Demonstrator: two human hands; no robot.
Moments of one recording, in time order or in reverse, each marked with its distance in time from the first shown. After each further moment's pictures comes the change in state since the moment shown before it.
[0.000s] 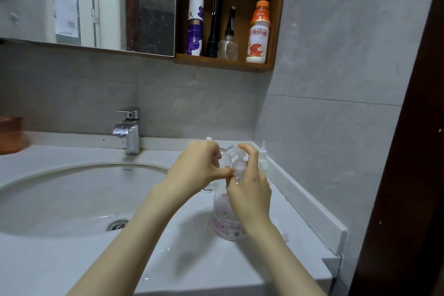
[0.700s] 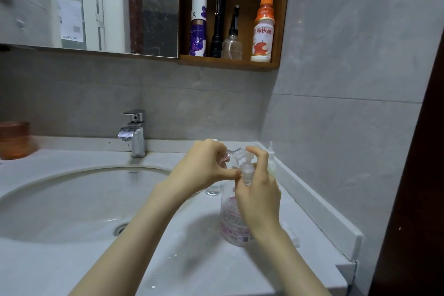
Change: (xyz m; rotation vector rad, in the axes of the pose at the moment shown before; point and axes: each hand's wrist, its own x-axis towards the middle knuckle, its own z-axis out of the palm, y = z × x) left_hand 0.009 -0.008 -0.005 -0.059 -0.026 0.059; right_hand -0.001 0.002 0.006 0.040 0.066 -0.041
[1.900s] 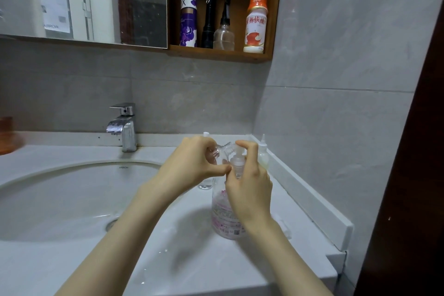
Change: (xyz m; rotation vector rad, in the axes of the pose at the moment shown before) left_hand -0.003 -0.003 0.004 0.009 0.037 0.015; right_hand 0.001 -0.004 -0.004 0.002 -0.008 -0.039
